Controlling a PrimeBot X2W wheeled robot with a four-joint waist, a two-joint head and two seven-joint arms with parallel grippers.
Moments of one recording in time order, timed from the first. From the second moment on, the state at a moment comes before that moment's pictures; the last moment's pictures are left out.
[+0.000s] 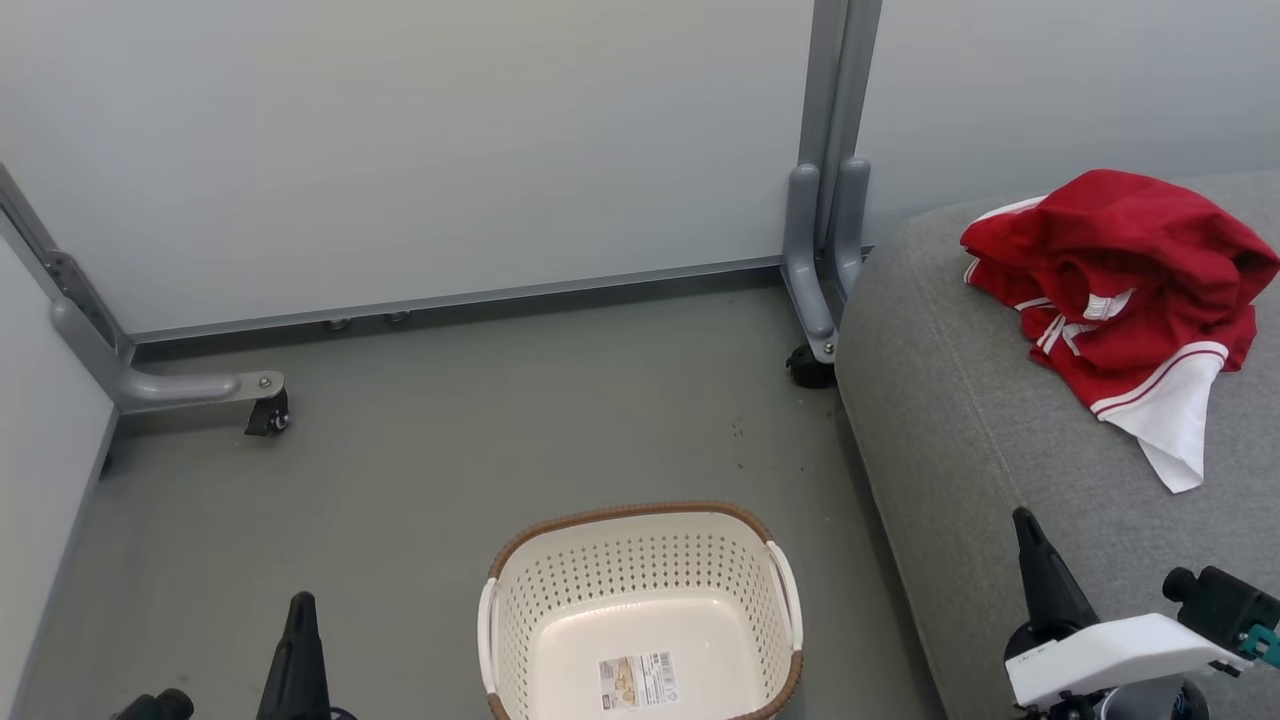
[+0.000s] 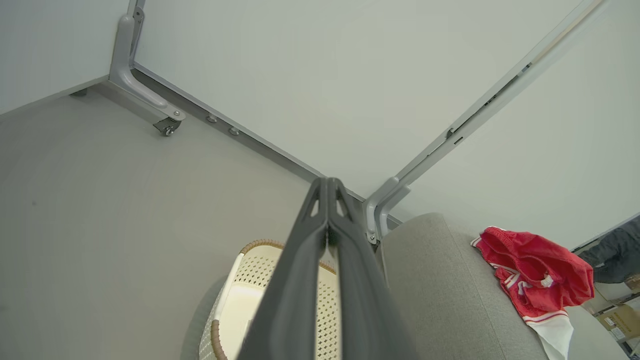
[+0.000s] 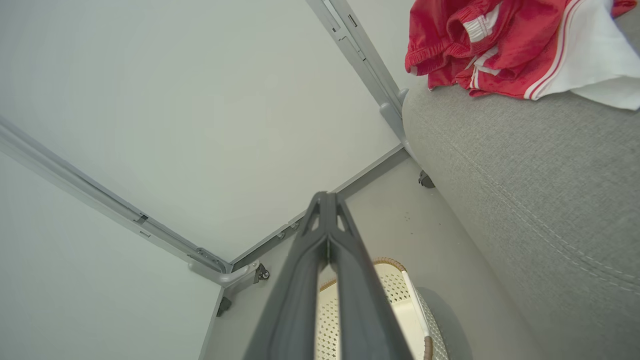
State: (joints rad) left arm 0.18 0.07 -0.04 0.09 -0.79 -0.05 -0.14; right arm 0.08 -0.12 0.05 0.16 0.79 0.13 -0.13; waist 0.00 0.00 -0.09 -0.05
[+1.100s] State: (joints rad) left arm 0.06 0.08 0.00 0.16 -1.18 -0.09 -0.05; right arm 0.00 -0.10 0.00 0.19 1.18 0.13 -0.04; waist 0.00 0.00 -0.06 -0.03
